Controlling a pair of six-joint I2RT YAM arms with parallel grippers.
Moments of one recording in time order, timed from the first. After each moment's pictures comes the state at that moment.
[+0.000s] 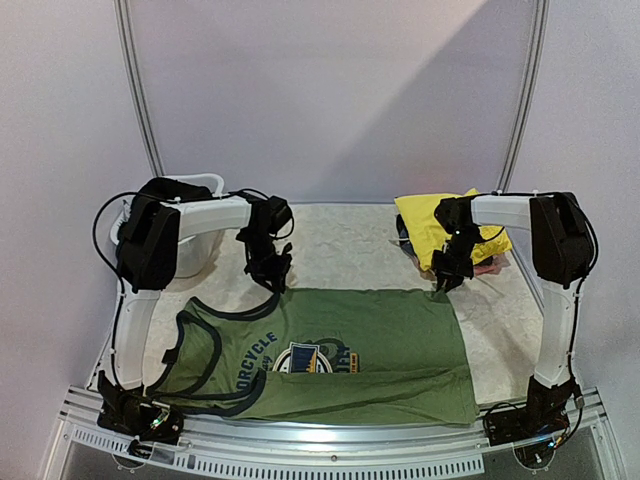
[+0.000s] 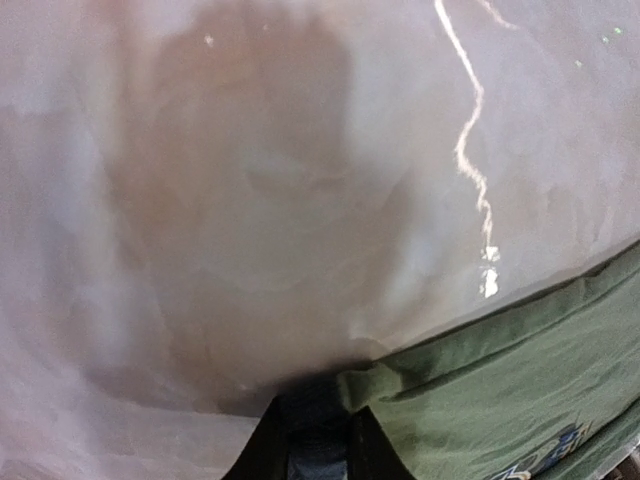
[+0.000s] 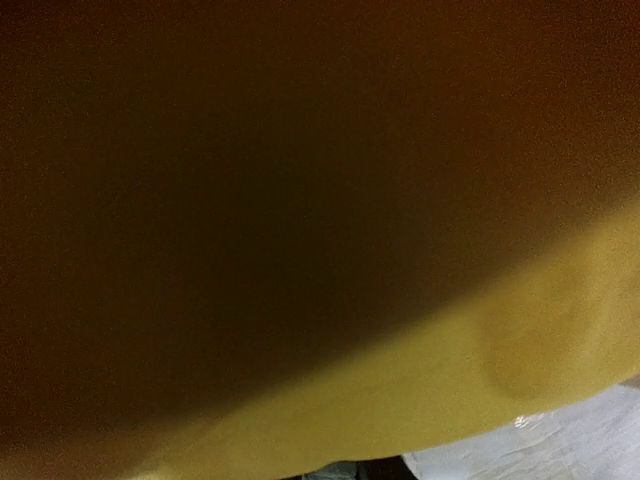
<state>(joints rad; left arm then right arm) -0.54 2.31 1.85 -1.02 0.17 -0.32 0.29 2.11 1.54 -0.98 -0.10 0.56</state>
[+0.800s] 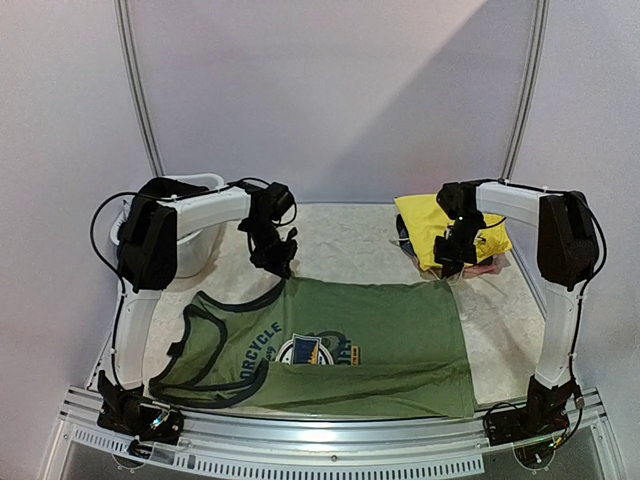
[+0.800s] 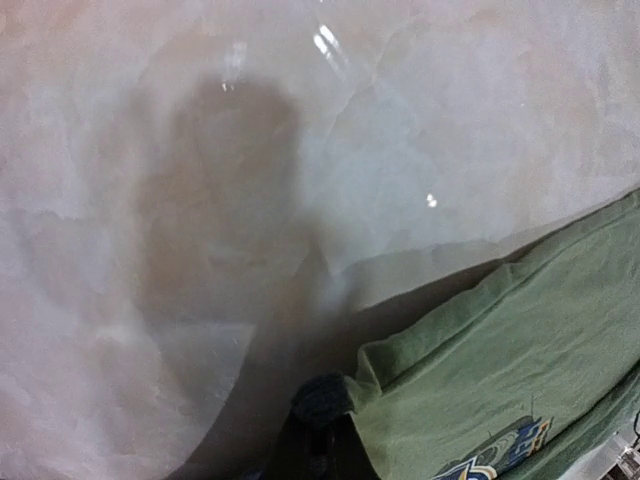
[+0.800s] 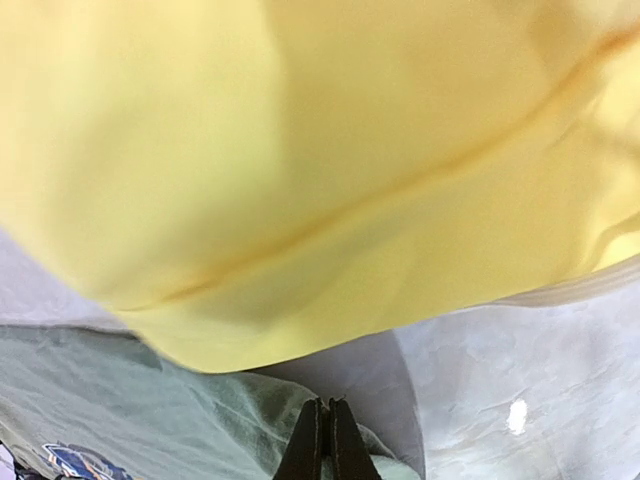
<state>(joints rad) -0.54 2.32 1.94 -1.01 0.20 -0.33 0.29 2.07 1.63 -1.07 -0.08 0.55</state>
